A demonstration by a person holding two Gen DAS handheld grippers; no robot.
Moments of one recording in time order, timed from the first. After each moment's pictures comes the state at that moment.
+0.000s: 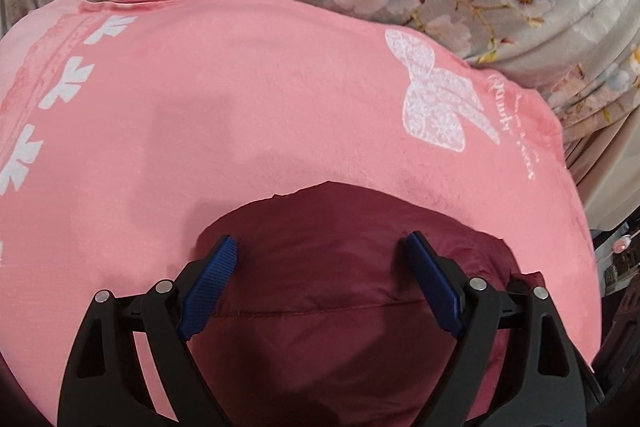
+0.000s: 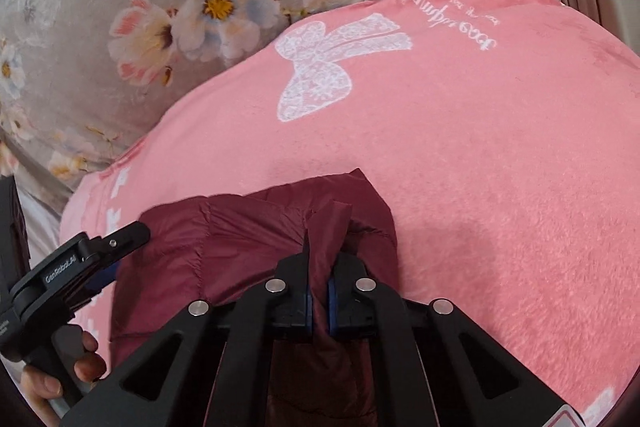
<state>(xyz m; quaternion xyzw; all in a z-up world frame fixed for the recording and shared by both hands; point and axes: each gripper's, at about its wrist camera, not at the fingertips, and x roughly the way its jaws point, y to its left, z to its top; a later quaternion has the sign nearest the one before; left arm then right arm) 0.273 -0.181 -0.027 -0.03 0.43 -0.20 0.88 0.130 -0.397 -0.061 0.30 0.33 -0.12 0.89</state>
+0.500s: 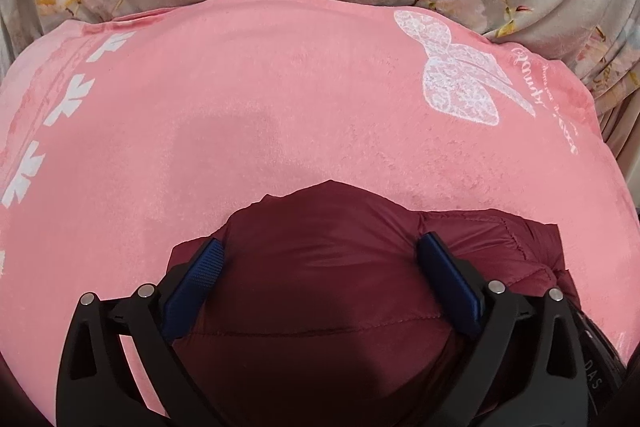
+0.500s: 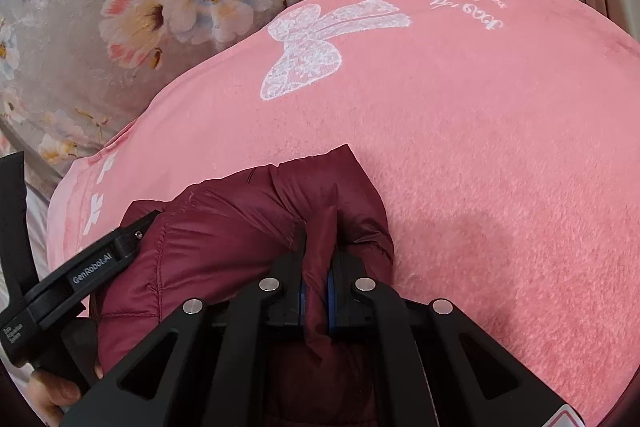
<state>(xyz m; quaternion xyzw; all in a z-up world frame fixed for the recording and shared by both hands) 0.273 -0.209 -0.066 0.03 0.39 -0.16 0.90 0.143 -0.399 -0.098 0.28 0.33 -0.12 0.89</state>
